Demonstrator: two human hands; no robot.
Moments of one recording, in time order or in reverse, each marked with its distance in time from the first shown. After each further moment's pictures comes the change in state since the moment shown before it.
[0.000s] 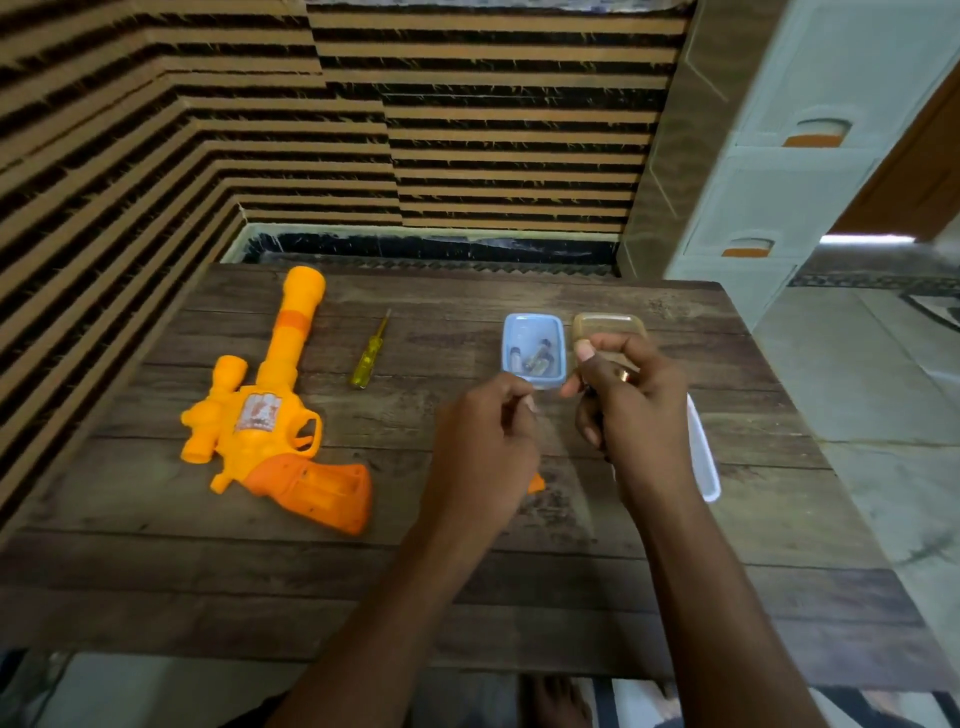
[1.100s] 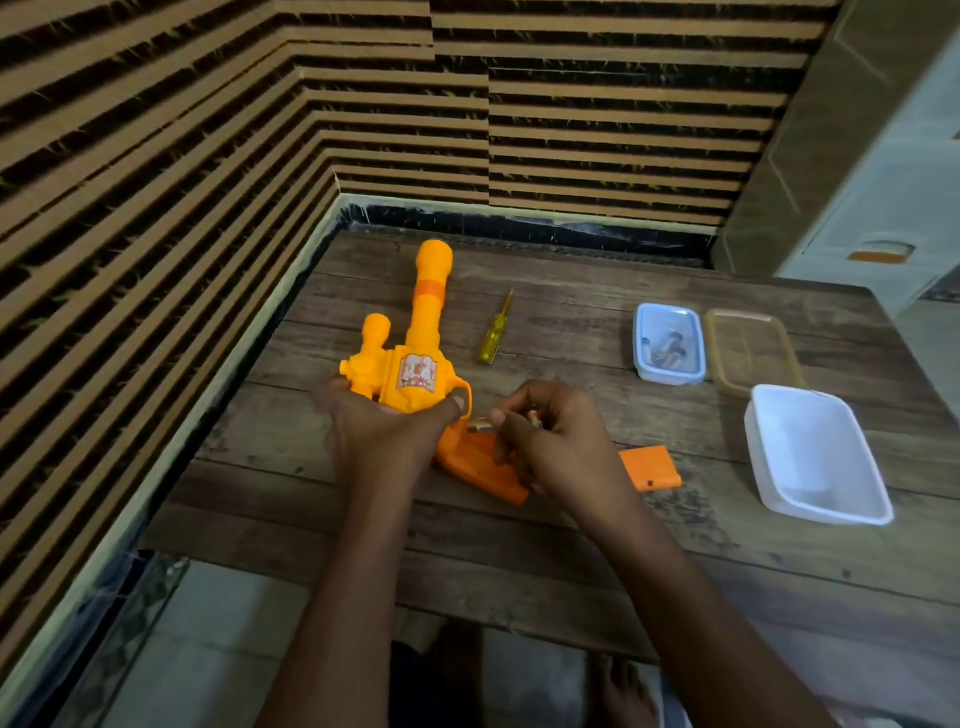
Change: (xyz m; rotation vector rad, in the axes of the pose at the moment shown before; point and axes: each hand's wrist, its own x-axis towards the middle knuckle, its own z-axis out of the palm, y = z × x) left_hand 0.001 -0.084 -0.143 -0.062 0.466 -0.712; right_hand -0.056 0.038 0.131 -0.349 -0.505 0.092
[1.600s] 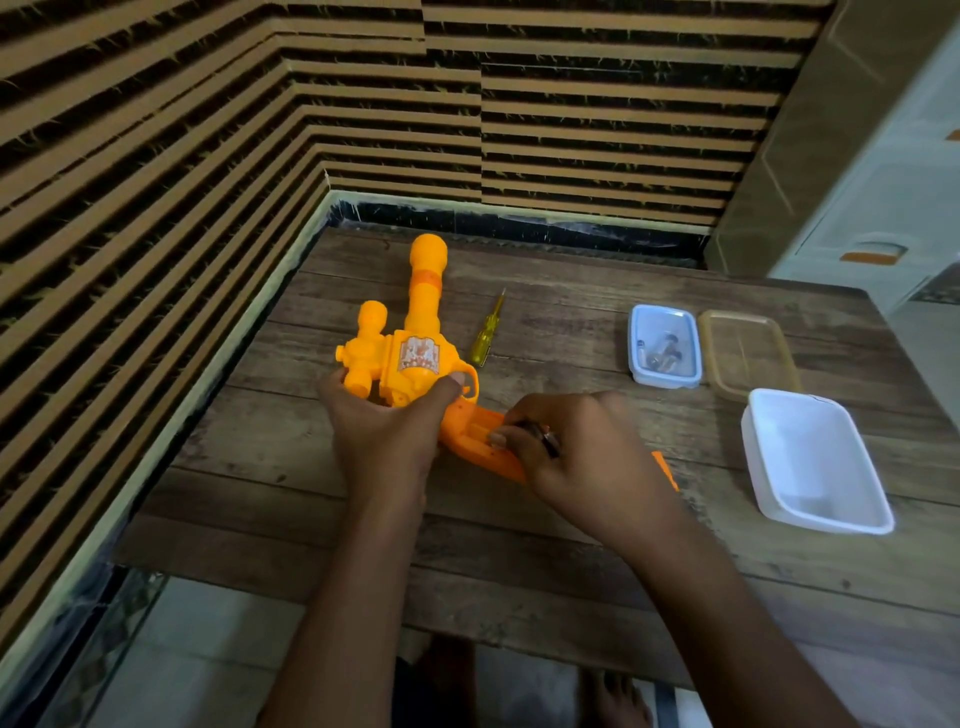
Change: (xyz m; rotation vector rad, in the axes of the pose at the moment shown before) left_hand 0.002 0.000 0.019 -0.426 -0.044 -0.020; right_hand -0.011 -0.014 -0.026 -0.639 0.020 -0.413
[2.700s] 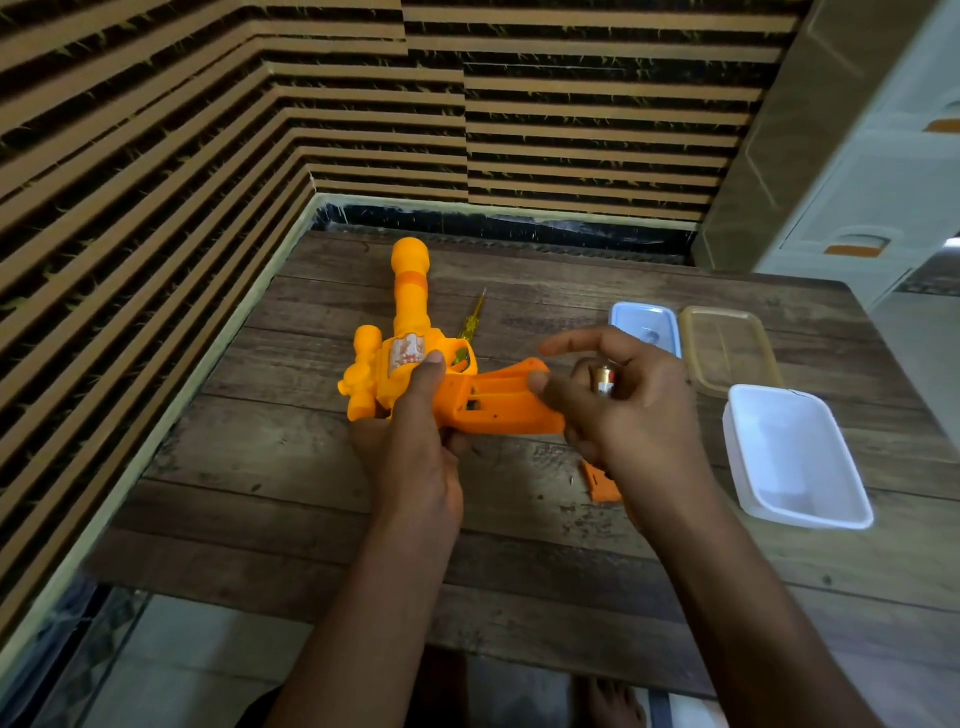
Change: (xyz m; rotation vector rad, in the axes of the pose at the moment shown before) left_hand -0.029 0.000 0.032 -0.530 -0.085 -0.217; right_hand 0.003 -0.003 -0.039 0.733 0.210 0.420
